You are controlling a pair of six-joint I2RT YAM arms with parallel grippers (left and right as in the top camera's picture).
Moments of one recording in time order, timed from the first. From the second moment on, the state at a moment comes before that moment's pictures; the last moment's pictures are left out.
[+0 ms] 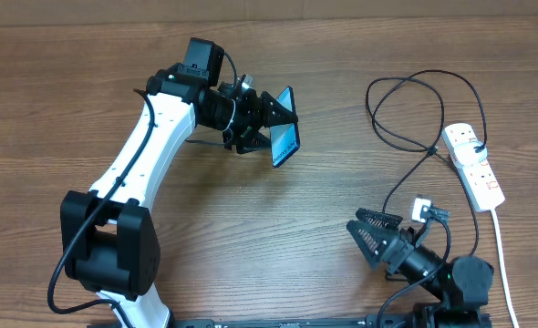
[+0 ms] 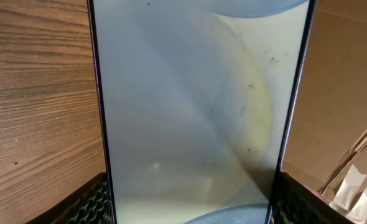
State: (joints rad) left arm -0.27 1.88 1.58 -0.94 0.91 -0.71; right arm 0.00 0.06 0.02 0.02 -0.89 0.96
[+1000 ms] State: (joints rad) left arm -0.27 1.88 1.58 -0.93 0.91 -0.71; right arm 0.50 0.83 0.19 0.41 -0.20 0.72
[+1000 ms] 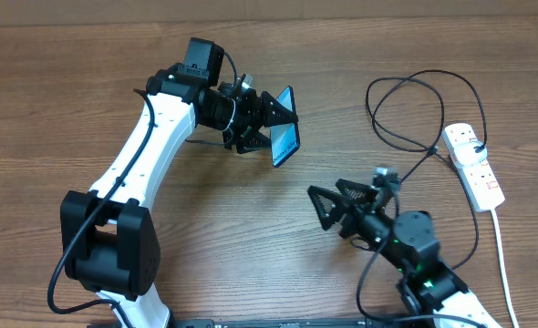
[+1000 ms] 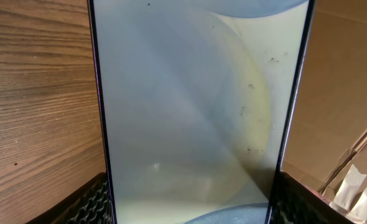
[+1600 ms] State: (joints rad) left arm -0.27 1.88 1.58 -0.91 0.90 -0.71; right arm 0.66 1.19 0.46 0.52 0.04 0.72
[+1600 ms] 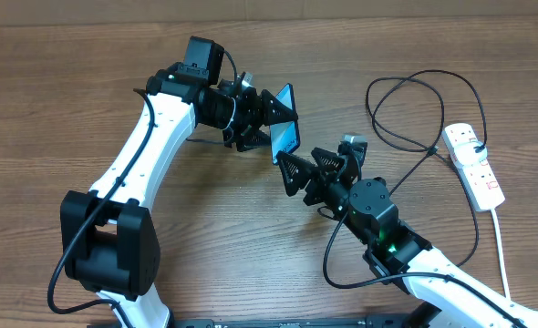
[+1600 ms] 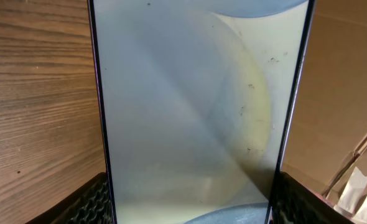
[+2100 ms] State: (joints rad) left arm -0.27 1.88 1.58 -0.91 0.88 -0.72; right arm 0.67 1.31 0.47 0.64 0.08 0.75
